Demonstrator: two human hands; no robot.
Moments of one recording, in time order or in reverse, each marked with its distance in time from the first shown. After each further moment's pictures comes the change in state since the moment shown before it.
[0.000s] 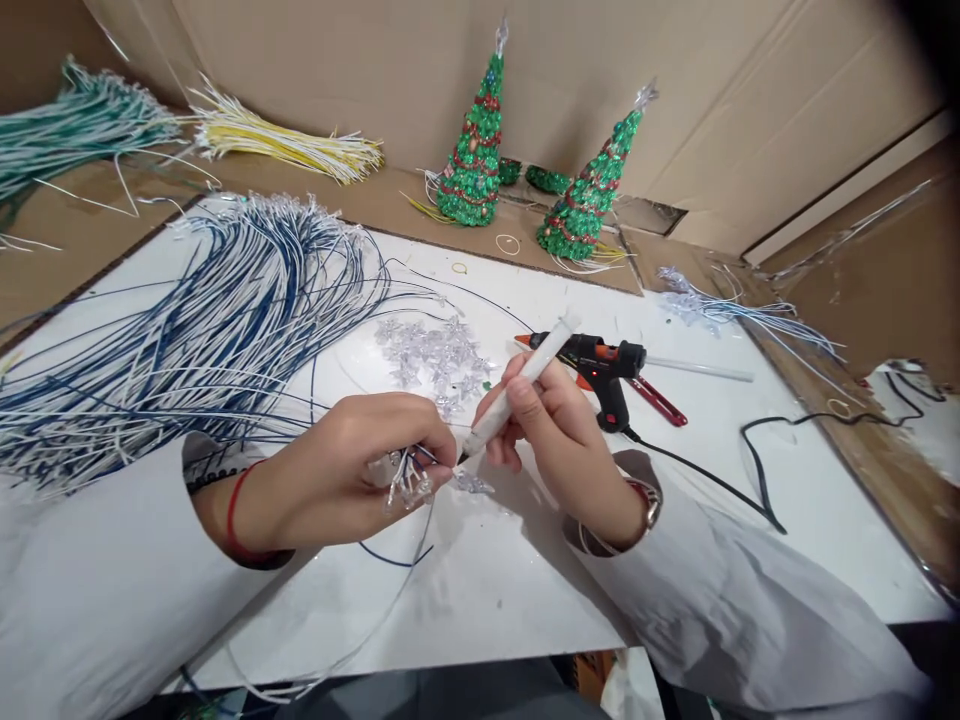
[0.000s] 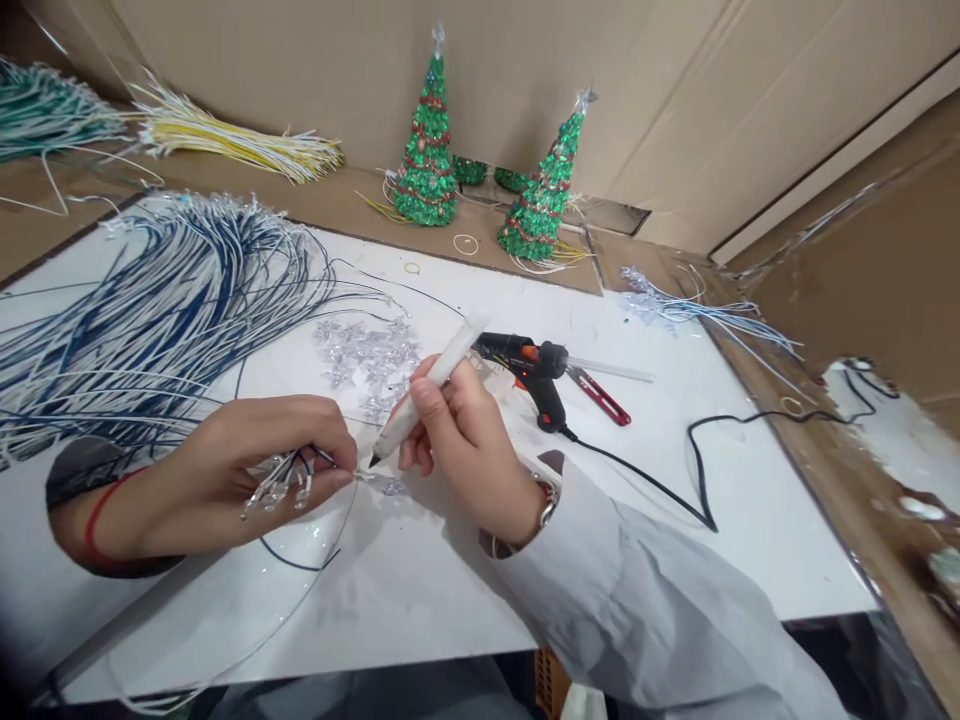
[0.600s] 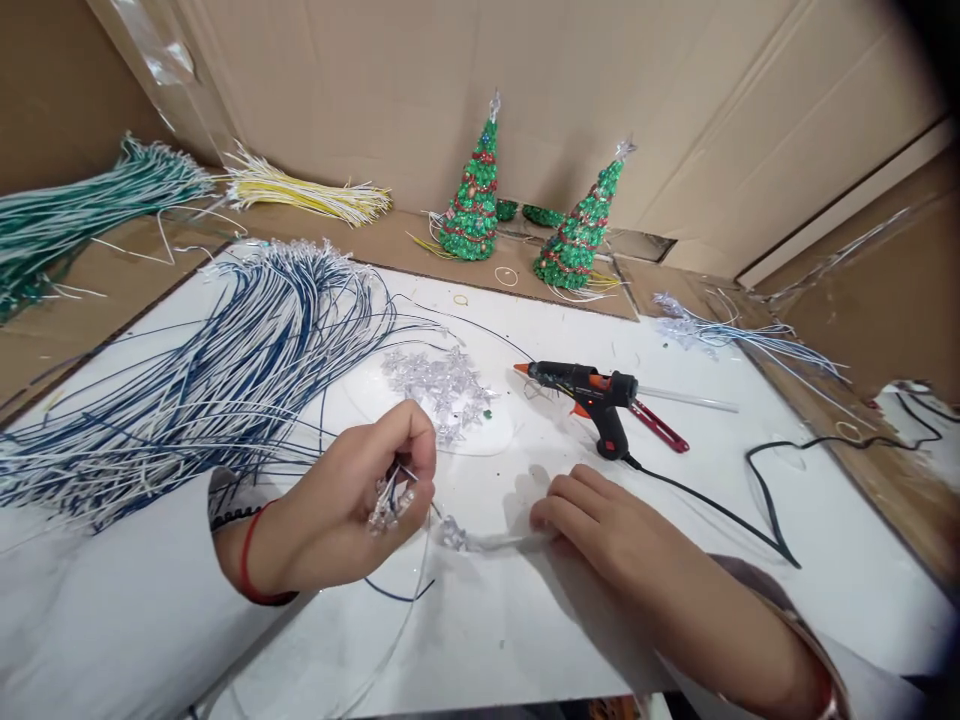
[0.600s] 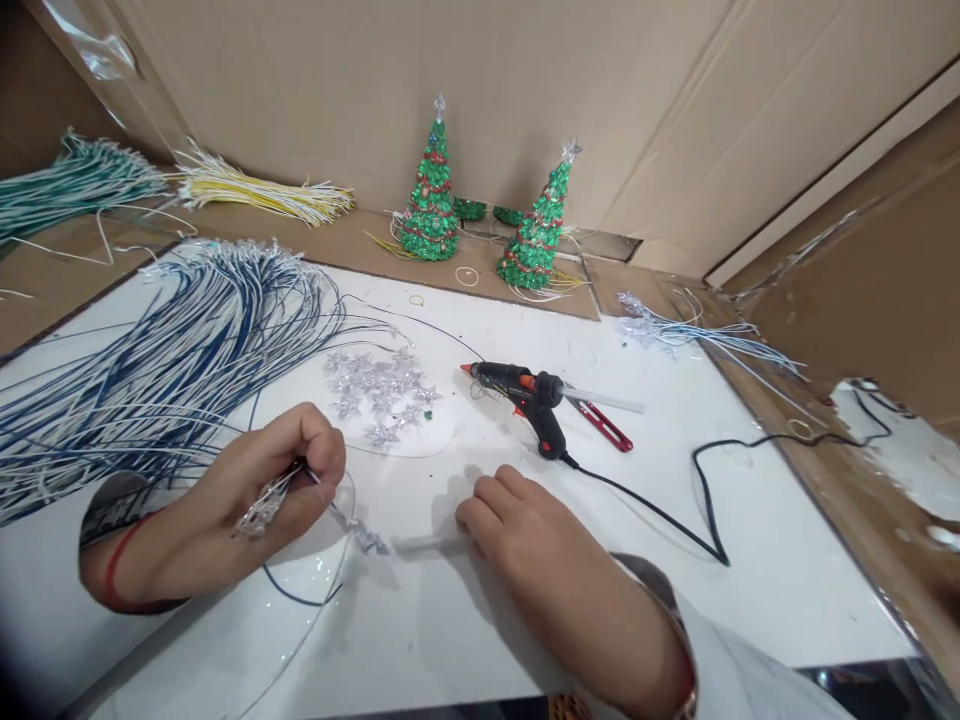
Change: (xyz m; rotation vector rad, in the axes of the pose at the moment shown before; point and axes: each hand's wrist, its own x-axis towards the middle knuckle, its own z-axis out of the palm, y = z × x) left_hand -0.007 0.003 0.003 -0.167 0.098 -0.230; right_hand -0.056 -0.018 -0.044 -1.280 -0.483 -0.121
